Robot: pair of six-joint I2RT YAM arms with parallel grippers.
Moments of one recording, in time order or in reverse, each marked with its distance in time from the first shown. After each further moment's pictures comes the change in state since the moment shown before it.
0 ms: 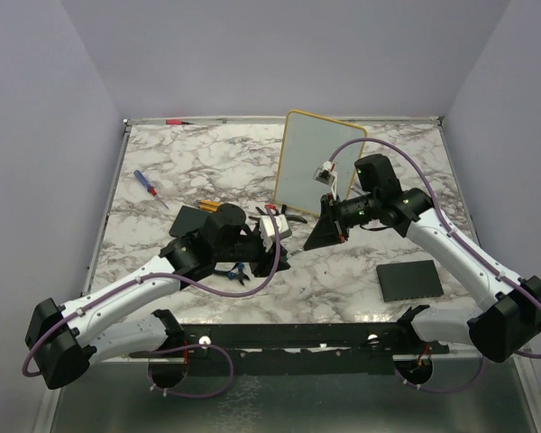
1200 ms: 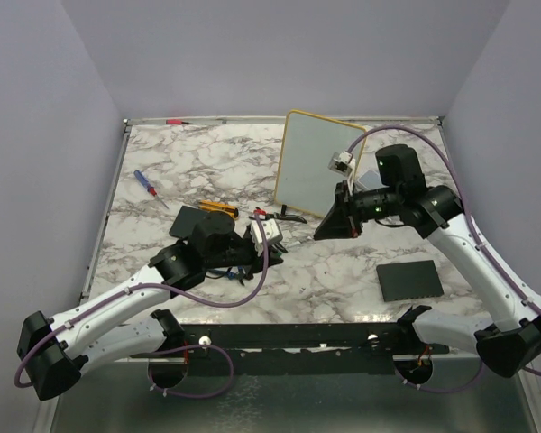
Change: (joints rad) left arm 0.000 -0.103 -0.068 0.036 -0.048 0.030; right arm -0.014 -0.090 0.128 -0.124 0.083 -0.129
